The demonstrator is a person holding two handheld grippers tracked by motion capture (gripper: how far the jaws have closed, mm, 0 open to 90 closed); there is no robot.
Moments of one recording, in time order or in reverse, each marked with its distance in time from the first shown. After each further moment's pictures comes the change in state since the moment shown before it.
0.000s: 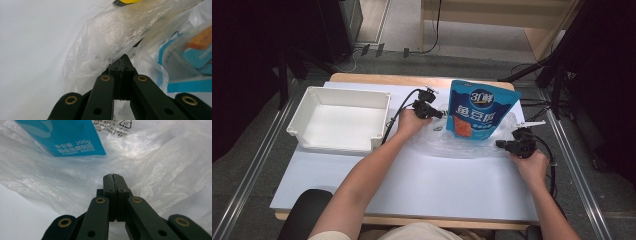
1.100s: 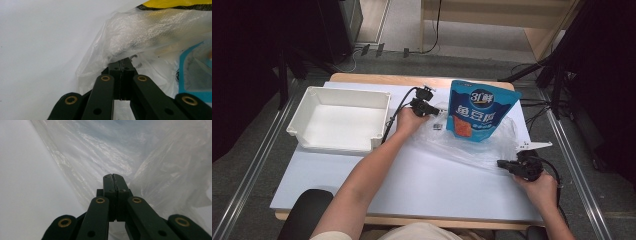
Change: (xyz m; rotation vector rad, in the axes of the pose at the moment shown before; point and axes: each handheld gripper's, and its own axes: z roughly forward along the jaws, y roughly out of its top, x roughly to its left) left arm 0.010 0.003 -0.001 -0.030 0.077 -0.027; right arm 0.028 -0.053 -0.032 0.014 0.085 -0.098
